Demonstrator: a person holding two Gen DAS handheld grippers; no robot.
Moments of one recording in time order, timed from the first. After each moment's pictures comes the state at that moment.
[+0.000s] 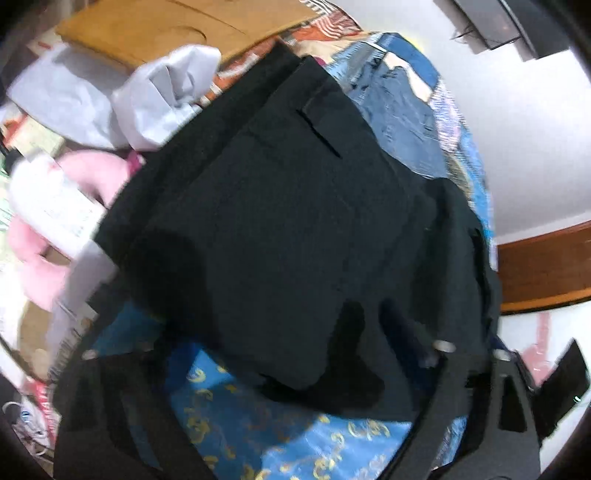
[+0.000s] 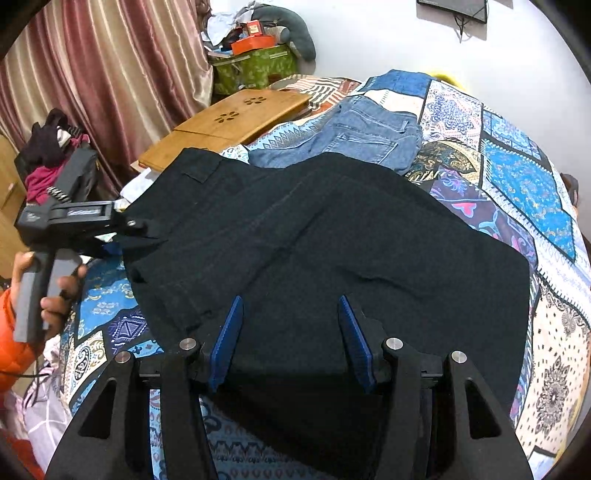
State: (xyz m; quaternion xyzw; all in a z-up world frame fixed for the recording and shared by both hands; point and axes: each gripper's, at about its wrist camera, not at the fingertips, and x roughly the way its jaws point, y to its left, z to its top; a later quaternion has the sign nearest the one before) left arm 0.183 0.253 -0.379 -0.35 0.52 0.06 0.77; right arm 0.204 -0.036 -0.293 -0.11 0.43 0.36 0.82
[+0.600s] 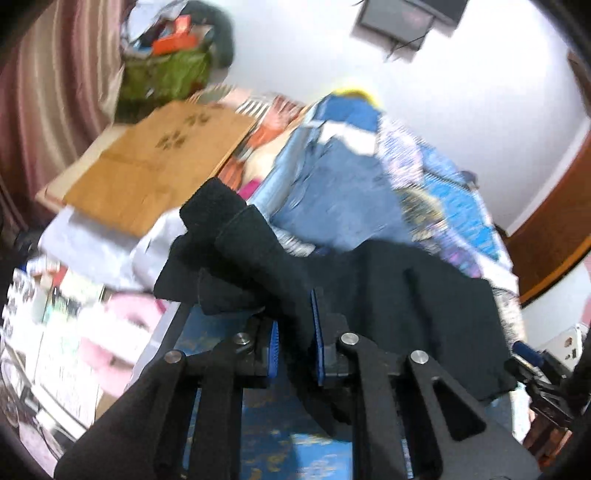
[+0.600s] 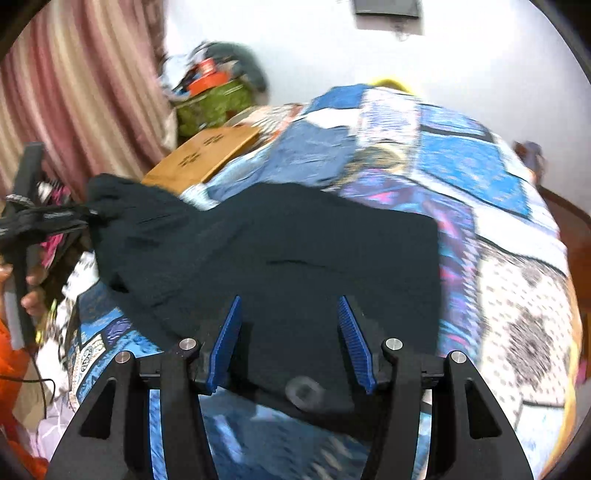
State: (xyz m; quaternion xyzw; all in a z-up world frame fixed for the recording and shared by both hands) left arm 0.182 0.192 -0.248 -0.17 0.41 0.07 0.89; right arm 0.198 -0.136 -0.266 -0.02 0.41 0.27 0.87
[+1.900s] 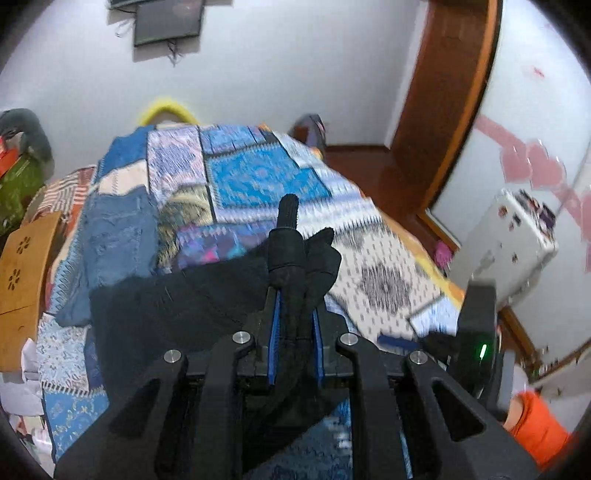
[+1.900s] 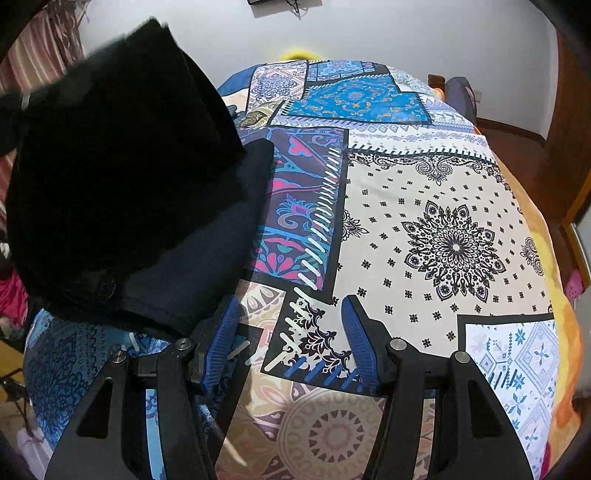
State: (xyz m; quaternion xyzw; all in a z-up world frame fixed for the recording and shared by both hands) left arm 0.238 -0.089 -0.219 0.01 0.40 -0.20 0.89; right arm 0.203 -0.234 -0.321 0.04 0.45 0.19 0.87
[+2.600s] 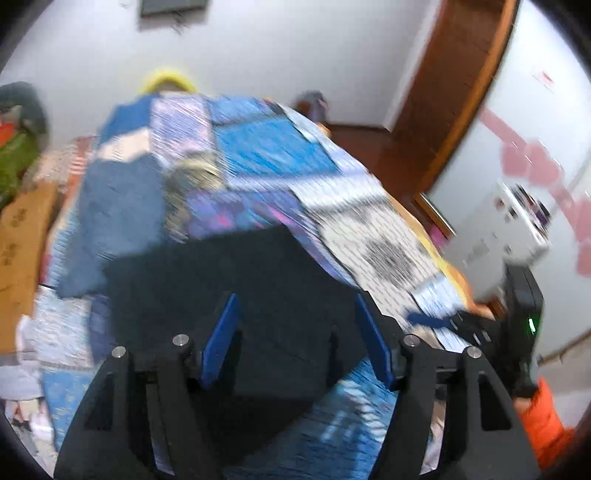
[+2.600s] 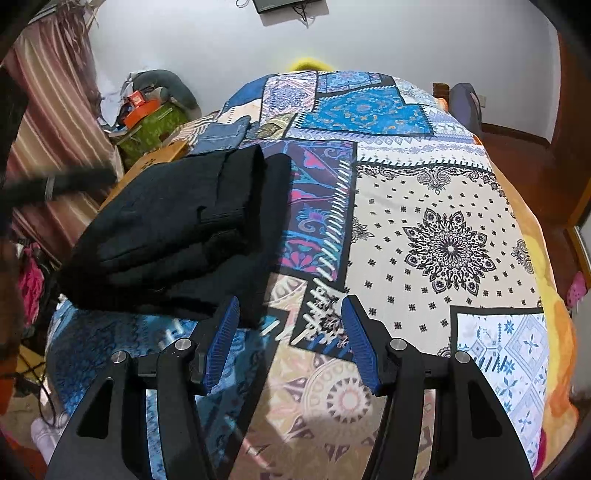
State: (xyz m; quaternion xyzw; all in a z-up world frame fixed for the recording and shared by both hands) left arm 0.249 -0.048 -0.216 -0.01 0.44 -0.18 0.88; right arm 0.179 -0.236 -0.298 0.05 0.44 0.21 0.87
